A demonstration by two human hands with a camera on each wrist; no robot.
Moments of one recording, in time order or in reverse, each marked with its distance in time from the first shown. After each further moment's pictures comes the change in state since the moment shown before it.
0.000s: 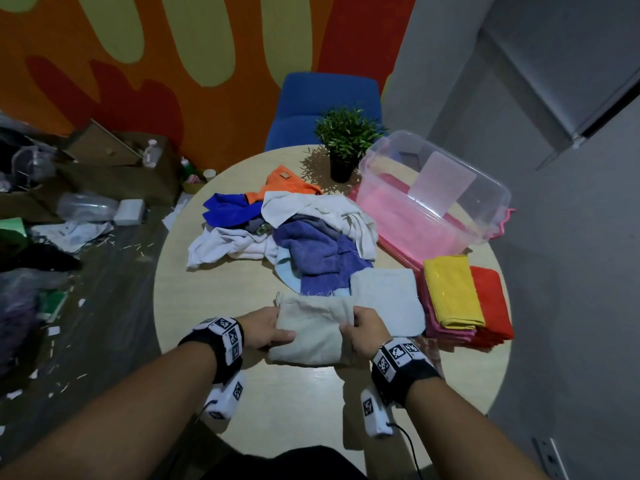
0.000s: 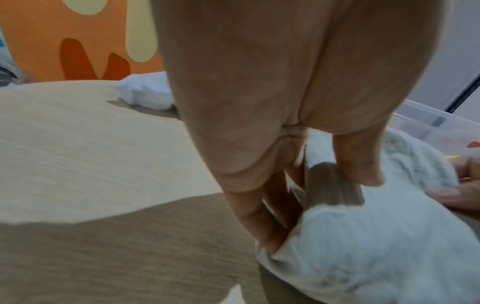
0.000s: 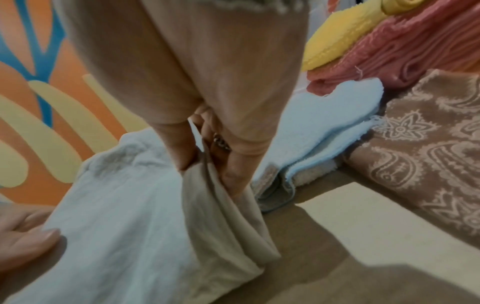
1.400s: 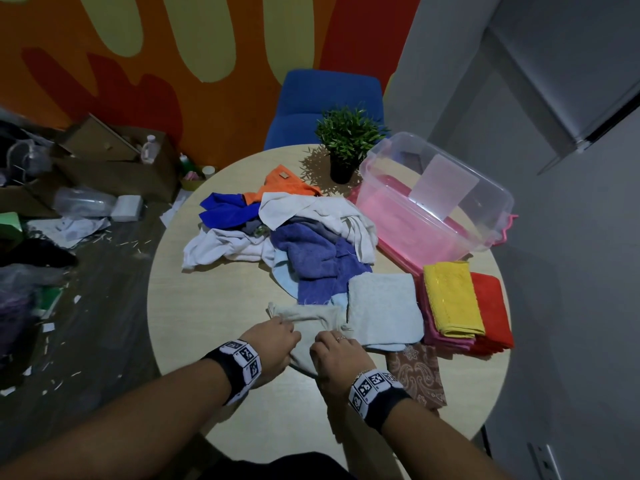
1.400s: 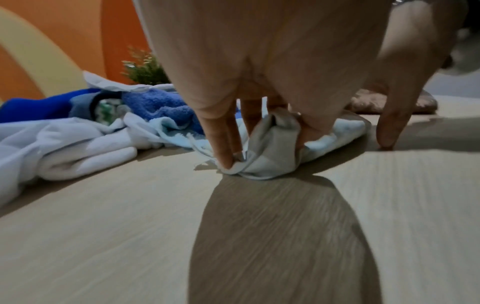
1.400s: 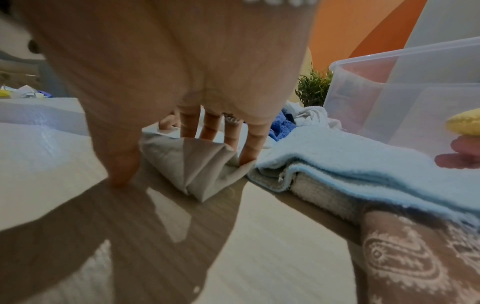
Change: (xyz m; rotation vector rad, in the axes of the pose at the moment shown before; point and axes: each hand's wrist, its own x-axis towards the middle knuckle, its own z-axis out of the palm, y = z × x) left_hand 0.000 0.018 0.039 1.227 0.107 0.207; right_hand -0.016 0.011 0.040 -0.916 -0.240 -0.458
